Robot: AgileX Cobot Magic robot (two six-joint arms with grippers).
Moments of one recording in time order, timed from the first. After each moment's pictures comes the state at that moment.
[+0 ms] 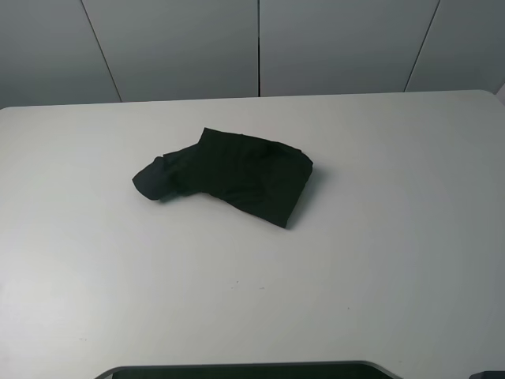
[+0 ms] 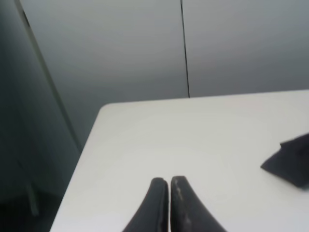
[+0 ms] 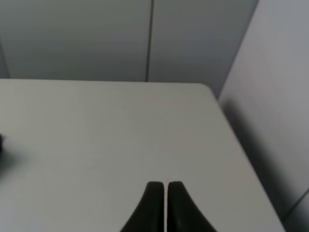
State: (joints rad) left arm 0.06 0.00 -0.82 0.04 1.23 0.09; right arm -0.18 0.00 -0.75 0.02 1.21 -0.15
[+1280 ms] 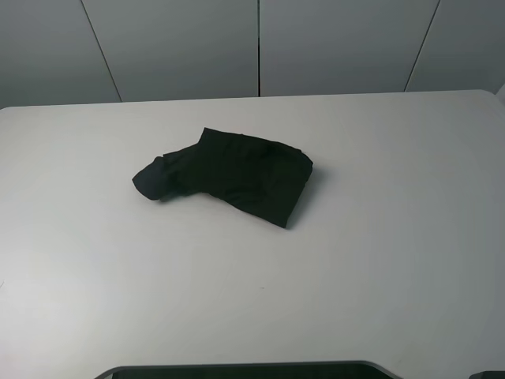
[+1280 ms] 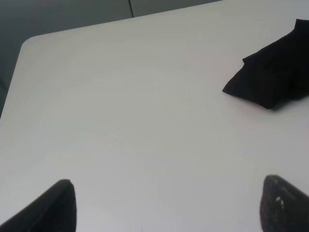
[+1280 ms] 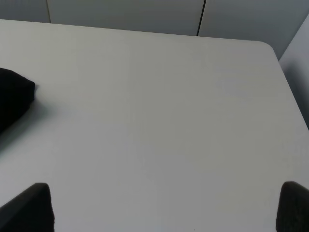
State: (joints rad) left arm -0.03 0.00 -0.51 0.01 1.09 0.11; right arm -0.14 0.00 -0.52 0.09 1.10 -0.21
